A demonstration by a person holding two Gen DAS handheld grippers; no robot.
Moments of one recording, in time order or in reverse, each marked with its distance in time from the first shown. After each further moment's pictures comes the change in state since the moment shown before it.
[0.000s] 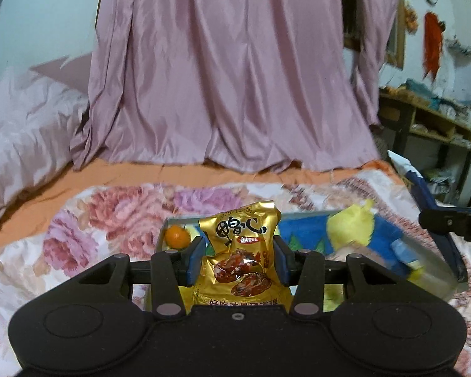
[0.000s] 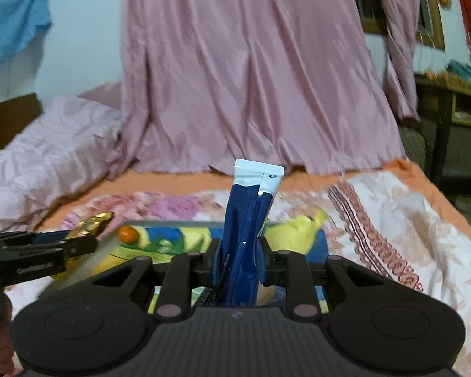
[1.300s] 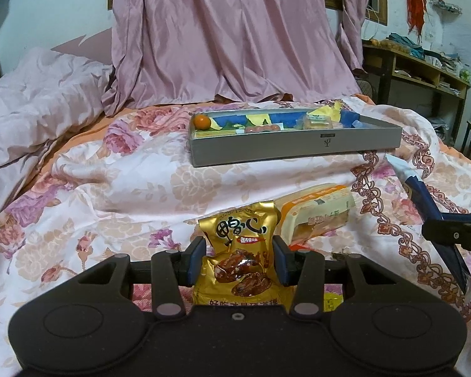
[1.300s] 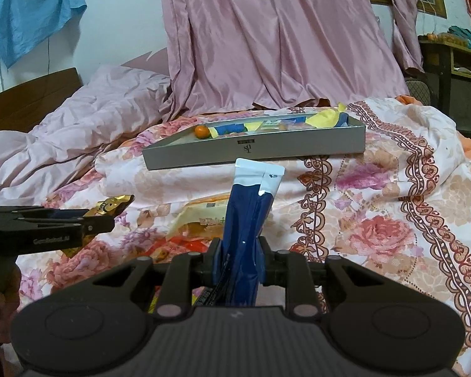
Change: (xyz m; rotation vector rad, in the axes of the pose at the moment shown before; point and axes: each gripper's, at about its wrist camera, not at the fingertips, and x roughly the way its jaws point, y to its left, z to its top) left arm -0.188 -0.003 -0.157 0.071 0.115 0.038; right arm -0.171 0.058 -0.176 0.009 0.074 0.120
